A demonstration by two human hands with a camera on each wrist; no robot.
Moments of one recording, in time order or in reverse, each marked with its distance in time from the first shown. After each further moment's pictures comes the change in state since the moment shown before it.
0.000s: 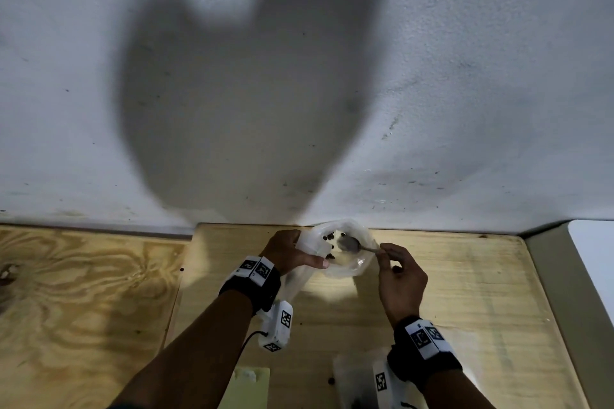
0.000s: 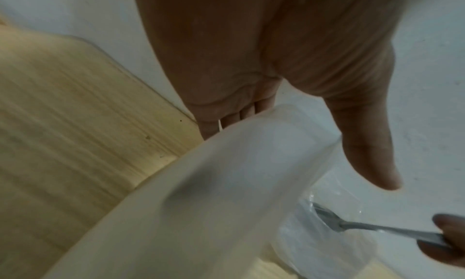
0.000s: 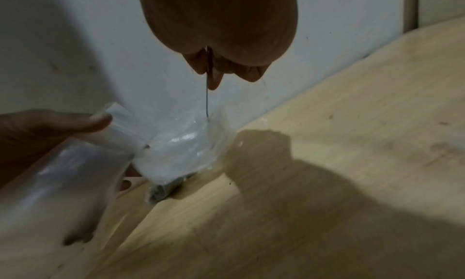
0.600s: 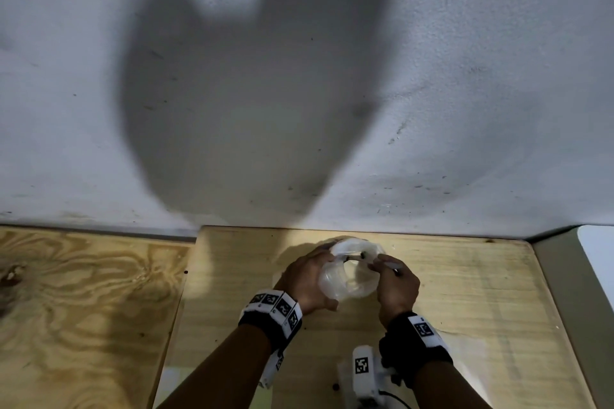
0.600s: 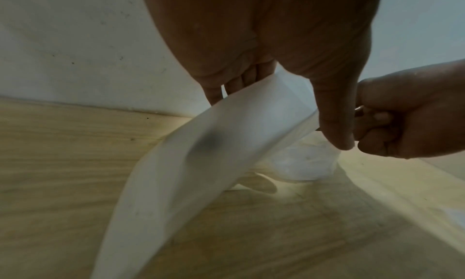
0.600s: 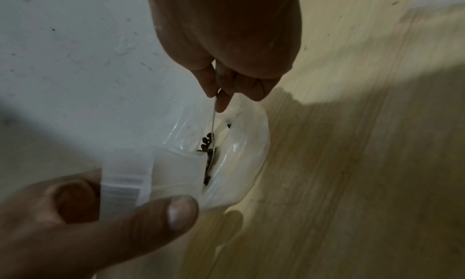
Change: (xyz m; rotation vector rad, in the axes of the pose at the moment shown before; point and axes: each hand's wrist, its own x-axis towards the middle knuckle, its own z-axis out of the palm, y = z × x) left_hand -0.029 -0.003 0.042 0.425 0.022 0.290; right_hand 0.004 0.014 0.023 0.184 -0.003 0.446
